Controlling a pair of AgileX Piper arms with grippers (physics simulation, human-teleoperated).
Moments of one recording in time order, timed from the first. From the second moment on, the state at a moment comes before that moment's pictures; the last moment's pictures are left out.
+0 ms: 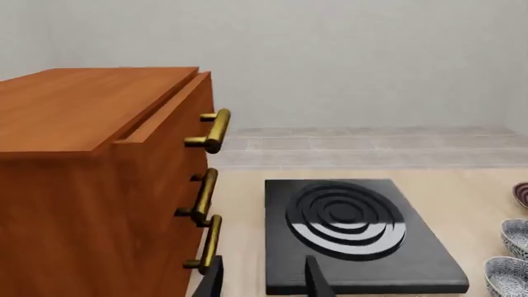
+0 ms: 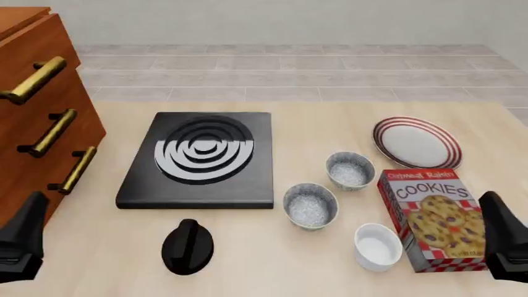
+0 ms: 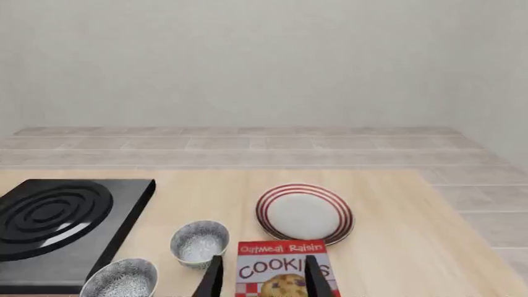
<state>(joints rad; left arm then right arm) 0.00 0.00 0.00 0.00 0.01 0.00 0.00 0.00 0.00 0.00</state>
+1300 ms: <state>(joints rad) -0.02 0.06 0.00 -0.02 0.02 0.25 0.62 -0.56 0.18 -0.27</state>
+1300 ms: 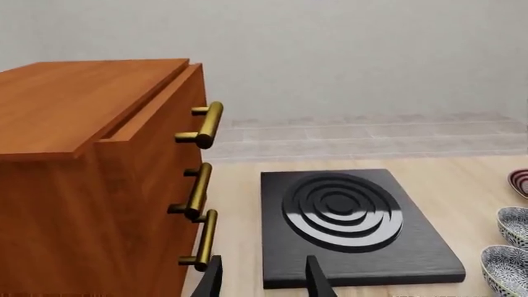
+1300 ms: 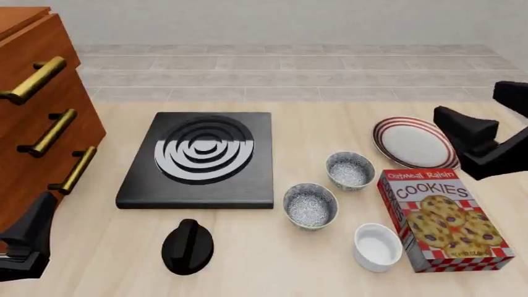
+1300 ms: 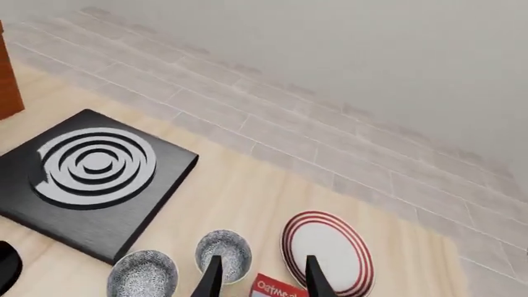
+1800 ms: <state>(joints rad) -0.02 0.07 0.00 -0.03 0.02 0.43 0.87 -0.72 0.34 -0.53</state>
